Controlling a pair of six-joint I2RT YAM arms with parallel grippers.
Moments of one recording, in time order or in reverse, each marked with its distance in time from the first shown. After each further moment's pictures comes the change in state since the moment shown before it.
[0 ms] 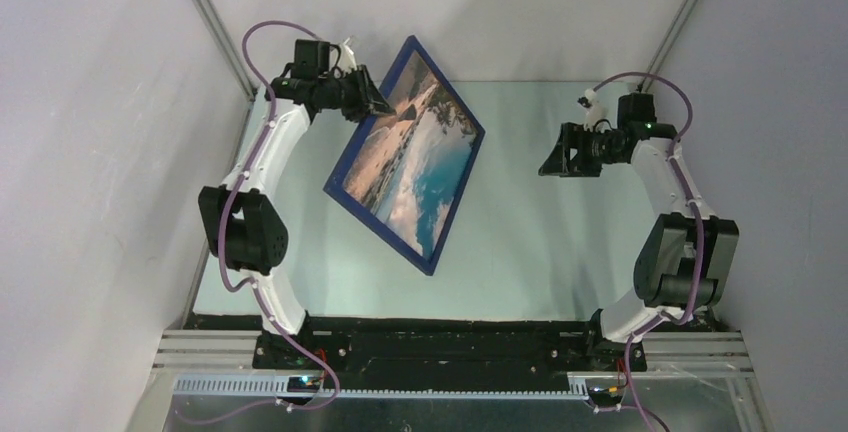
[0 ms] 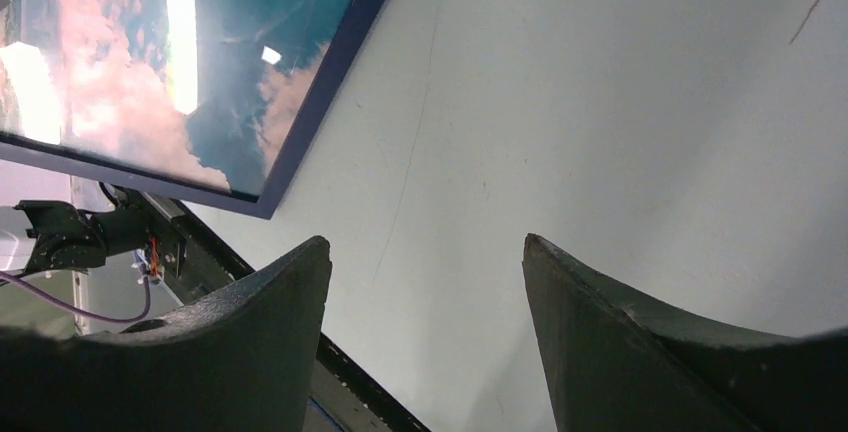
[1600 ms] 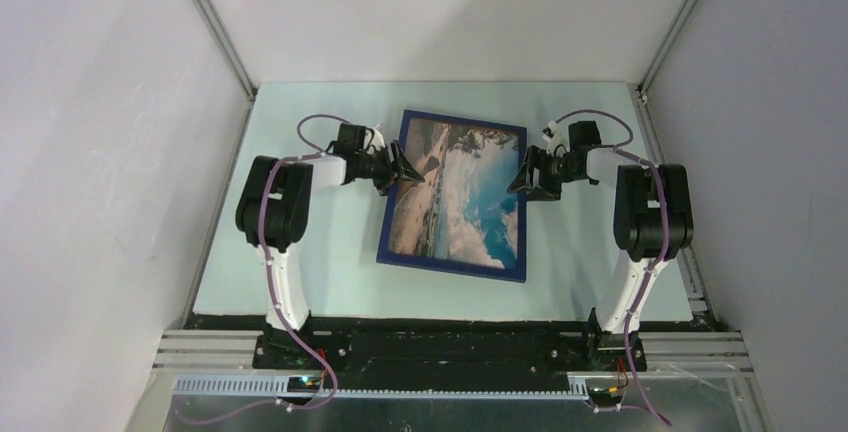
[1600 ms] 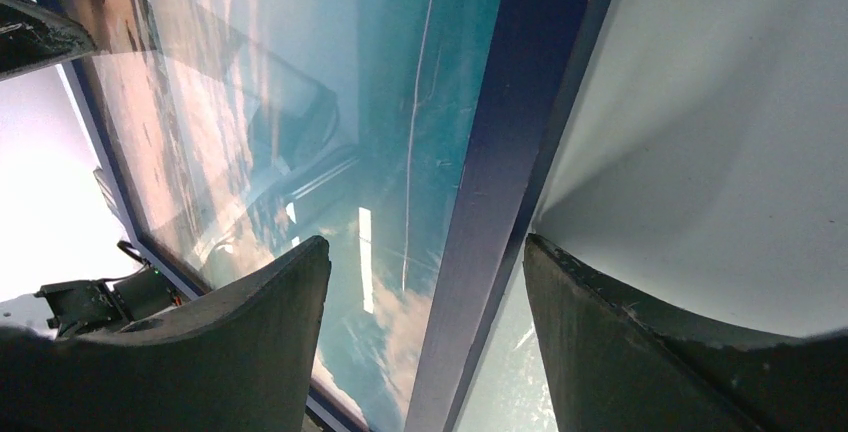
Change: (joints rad) left arm -0.040 0.211 -0.635 0.695 0.134 -0.203; right arm 0.139 0.335 -0.165 0.435 0.046 0.303
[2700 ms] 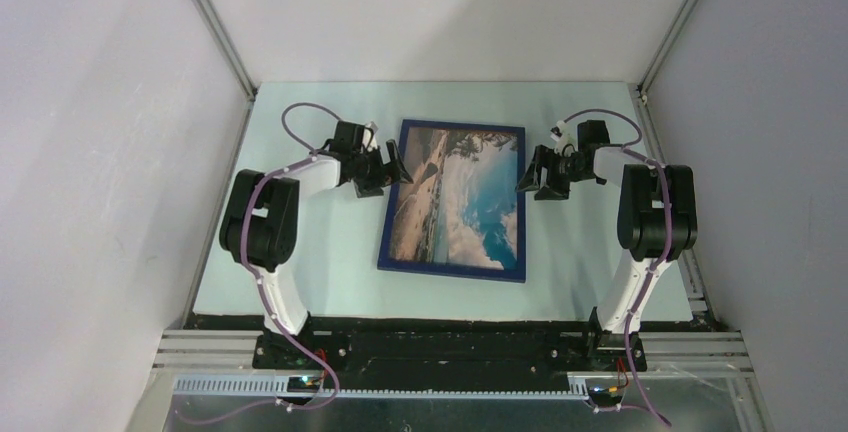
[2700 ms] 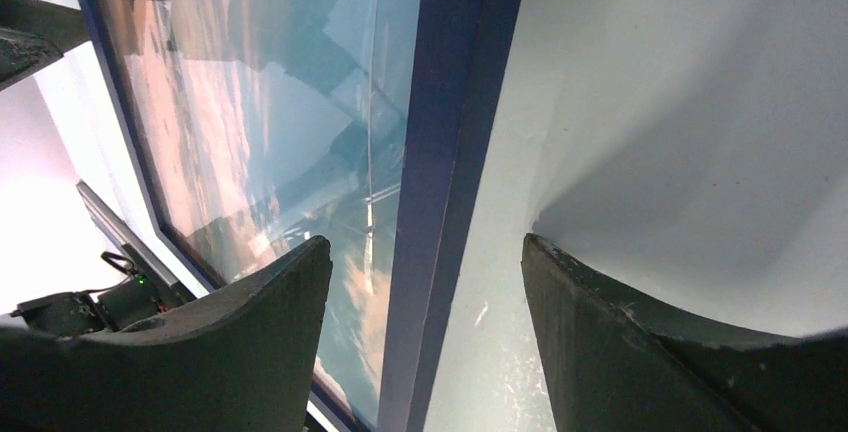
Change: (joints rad) left arm -0.025 -0.164 -0.045 -0.178 -0.360 0.127; right arm -0.051 -0.001 0.007 -0.027 0.019 -0.037
